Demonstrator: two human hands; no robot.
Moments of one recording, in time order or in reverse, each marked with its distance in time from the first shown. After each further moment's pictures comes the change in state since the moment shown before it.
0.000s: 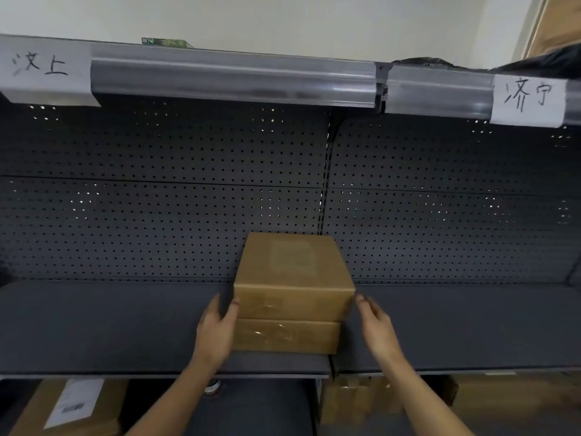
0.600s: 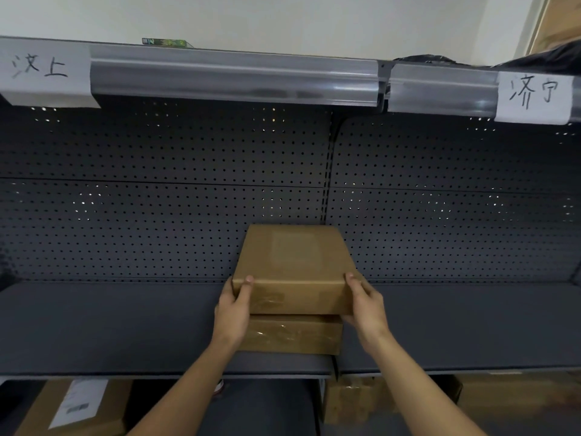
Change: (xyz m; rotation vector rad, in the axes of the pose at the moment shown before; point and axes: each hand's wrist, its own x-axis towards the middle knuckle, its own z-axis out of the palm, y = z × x) left_hand 0.012 0.024 0.017 -0.169 -0.018 -0.015; right_hand 0.008 -0.032 0.025 0.375 -0.037 0.048
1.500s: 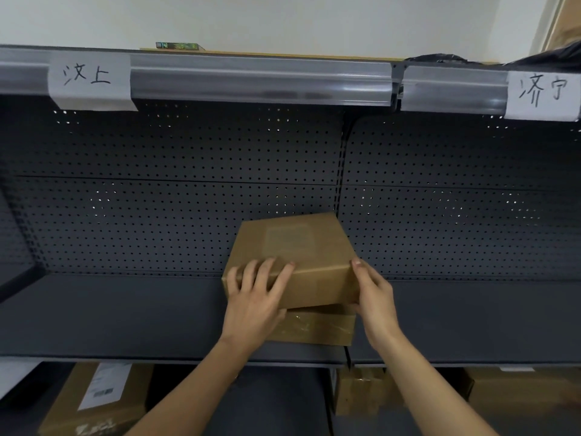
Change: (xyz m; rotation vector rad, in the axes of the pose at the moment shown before) left_hand -0.034 0.019 -0.020 1.266 0.090 0.928; right_hand -0.041 -0.015 0.013 0.039 -0.039 -0.162
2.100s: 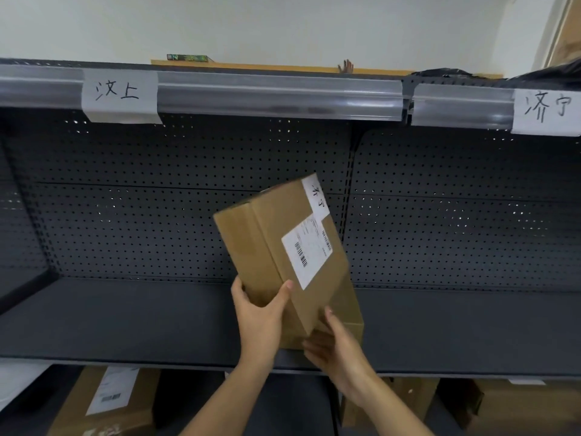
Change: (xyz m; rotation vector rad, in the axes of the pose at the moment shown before) left_hand -0.010 0.028 -0.031 -1.554 0.311 -0.889; right_hand -0.053 0.044 0.037 0.220 -0.248 0.493
